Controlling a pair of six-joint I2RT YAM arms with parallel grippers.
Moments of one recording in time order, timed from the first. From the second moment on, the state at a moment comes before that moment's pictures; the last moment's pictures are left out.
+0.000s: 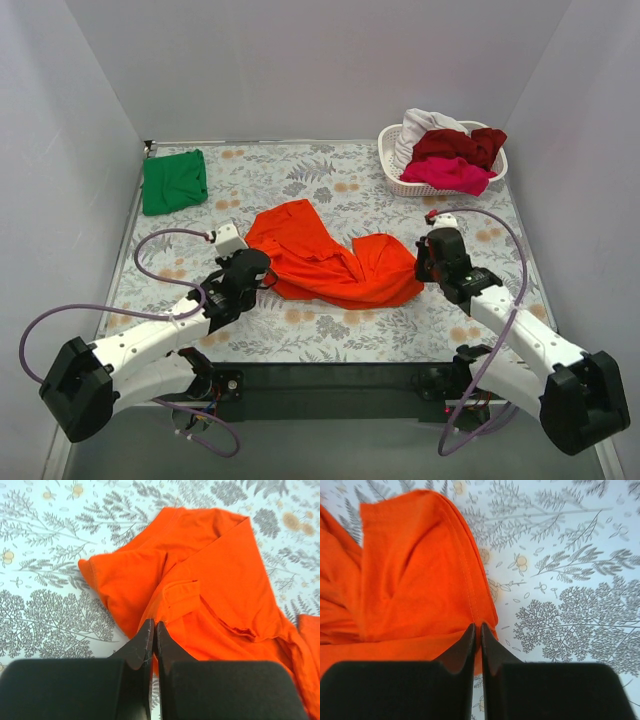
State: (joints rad) left arm -0.76 1.02 0.51 -0.14 -0.81 -0.79; right arm 0.43 1.03 0.53 -0.27 0.17 0.33
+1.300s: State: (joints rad) left arm -0.76 1.00 1.59 -0.33 -0.44 -0.18; right arm 0.43 0.83 1.55 -0.57 0.01 0.07
